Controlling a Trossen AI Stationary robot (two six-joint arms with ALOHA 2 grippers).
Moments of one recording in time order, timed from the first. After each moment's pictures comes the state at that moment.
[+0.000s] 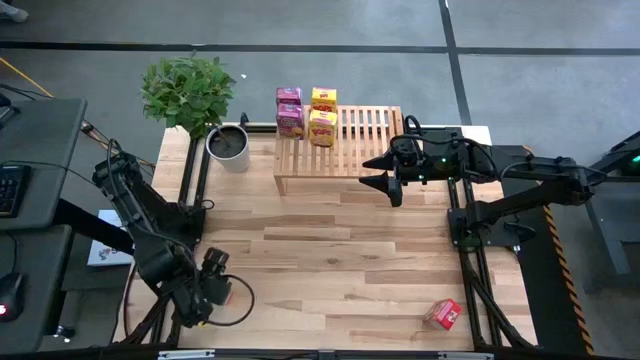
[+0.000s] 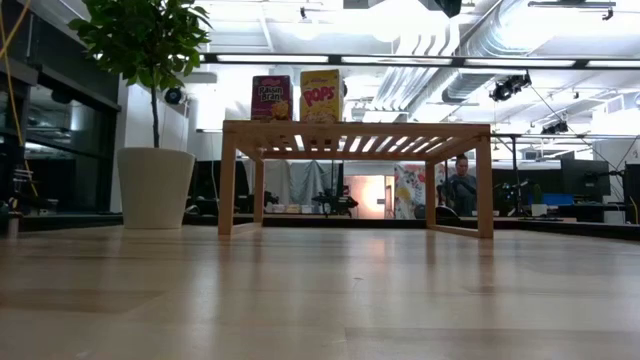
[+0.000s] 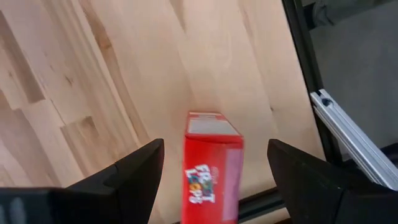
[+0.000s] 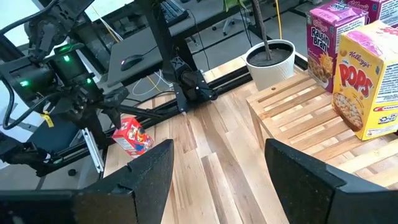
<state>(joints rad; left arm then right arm) -0.95 1.41 1.24 -1.18 -0.09 -0.58 -0.06 1.10 1.18 -0.40 0.02 0.38</state>
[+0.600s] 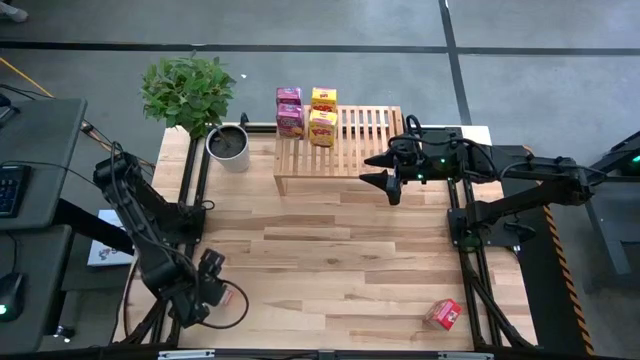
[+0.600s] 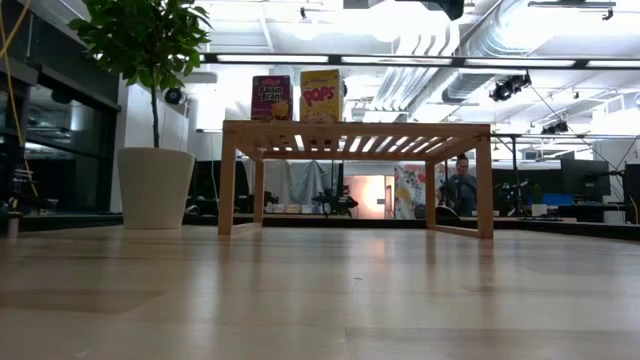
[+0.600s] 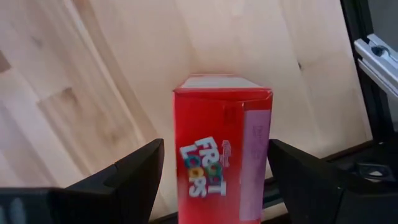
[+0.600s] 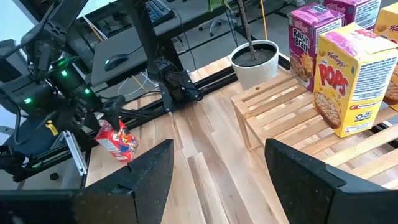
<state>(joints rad) -1.02 1.41 1.06 -1.11 -0.07 -0.59 -0.06 1.10 1.18 -0.43 0.08 0.37</state>
